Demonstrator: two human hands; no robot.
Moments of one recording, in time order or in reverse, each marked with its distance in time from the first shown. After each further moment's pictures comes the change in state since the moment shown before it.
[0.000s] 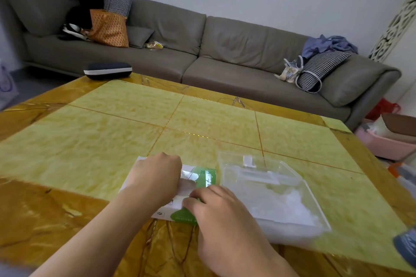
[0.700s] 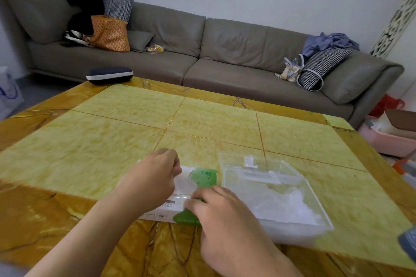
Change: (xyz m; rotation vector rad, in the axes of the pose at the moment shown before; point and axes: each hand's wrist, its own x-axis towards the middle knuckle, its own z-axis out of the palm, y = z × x) left_hand -0.009 -0.019 0.003 -0.436 0.178 0.075; right_hand -0.002 -0.001 -0.007 0.075 -0.019 0.034
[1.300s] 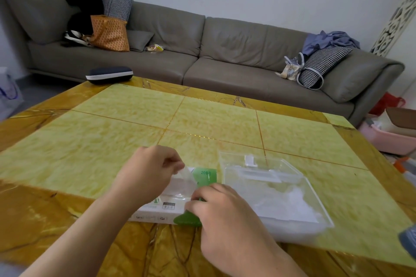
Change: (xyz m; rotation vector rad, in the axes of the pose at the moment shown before) left_hand 0.001 -0.006 -0.006 -0.196 0.098 -0.029; right_hand 0.001 0.003 0.005 -0.018 0.045 -0.039
